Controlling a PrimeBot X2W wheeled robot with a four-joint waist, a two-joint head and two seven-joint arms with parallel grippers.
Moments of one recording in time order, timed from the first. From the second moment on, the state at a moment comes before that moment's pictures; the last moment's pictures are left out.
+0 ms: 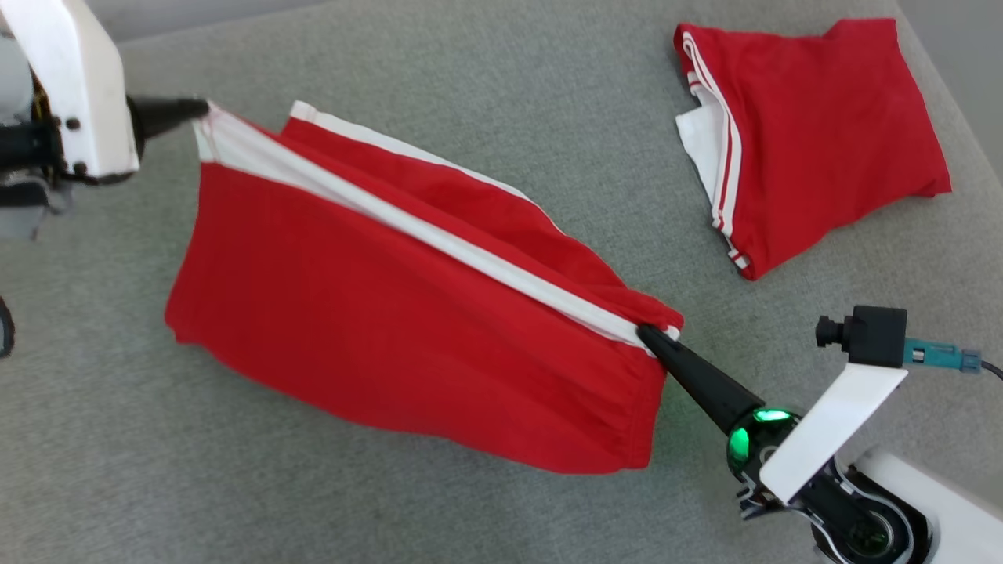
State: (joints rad) left arm -1.33 0.84 -0.94 0.34 -1.34 0.04 0.84; right arm -0.64 -0.56 0.99 -0.03 1.78 0.13 -0.07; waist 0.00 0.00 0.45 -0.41
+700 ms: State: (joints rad) left arm -1.45 0.73 -0.99 0.60 -1.24 -0.02 0.81; right arm -0.66 -0.43 0.92 0.03 1.70 0.13 -0.01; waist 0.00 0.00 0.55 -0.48
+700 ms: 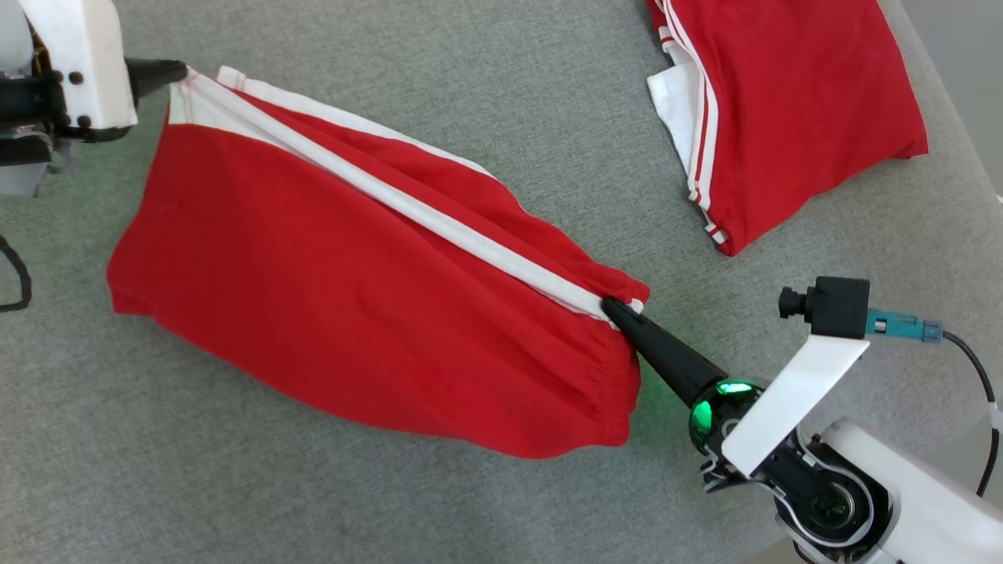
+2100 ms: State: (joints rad) left arm -1.31 0.80 -1.14 0.48 -1.28 -0.06 1.05; right arm -0.45 -0.56 0.77 -0.04 1.67 0.13 -0.05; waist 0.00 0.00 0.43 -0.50
